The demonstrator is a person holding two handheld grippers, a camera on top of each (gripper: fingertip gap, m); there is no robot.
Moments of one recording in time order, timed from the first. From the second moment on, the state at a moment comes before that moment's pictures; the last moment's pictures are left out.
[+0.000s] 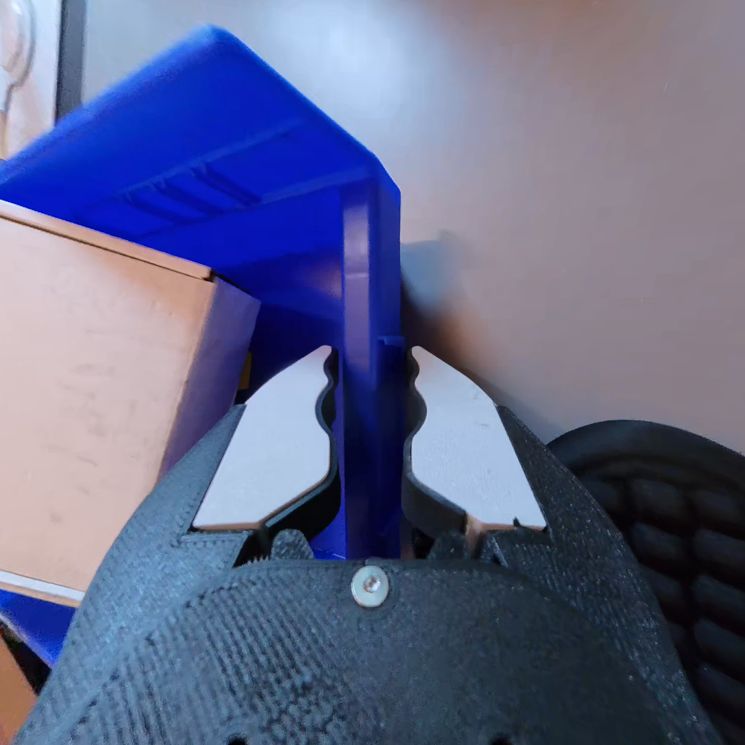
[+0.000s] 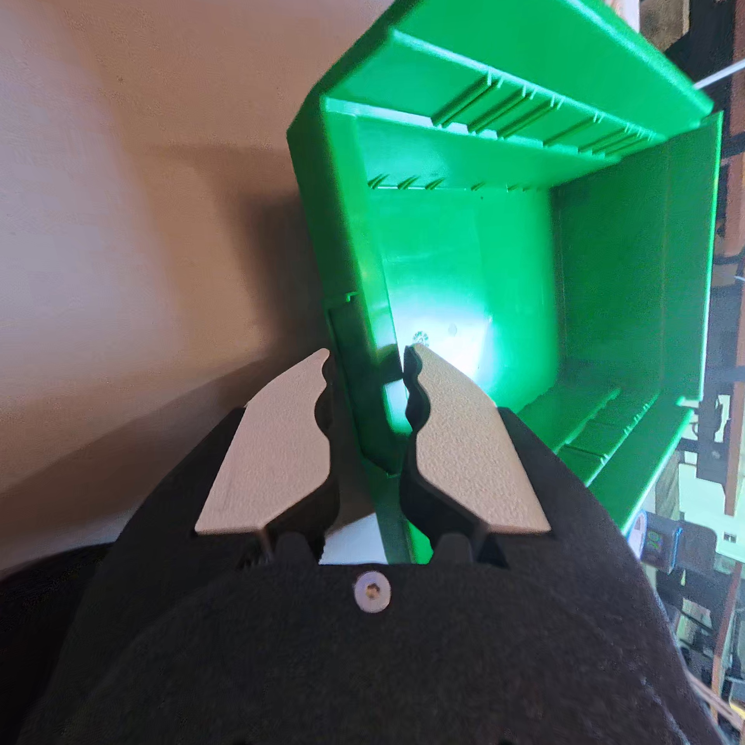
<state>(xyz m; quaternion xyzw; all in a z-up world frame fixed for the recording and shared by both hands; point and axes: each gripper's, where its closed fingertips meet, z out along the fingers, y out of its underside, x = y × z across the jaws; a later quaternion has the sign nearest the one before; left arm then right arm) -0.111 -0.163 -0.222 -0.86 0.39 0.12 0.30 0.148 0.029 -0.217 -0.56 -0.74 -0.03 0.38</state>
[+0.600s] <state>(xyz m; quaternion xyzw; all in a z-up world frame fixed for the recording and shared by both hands) -0.222 -0.114 -0.154 -0.83 0.42 0.31 0.18 0.131 0.051 -0.201 -0.50 -0.72 0.00 0.48</state>
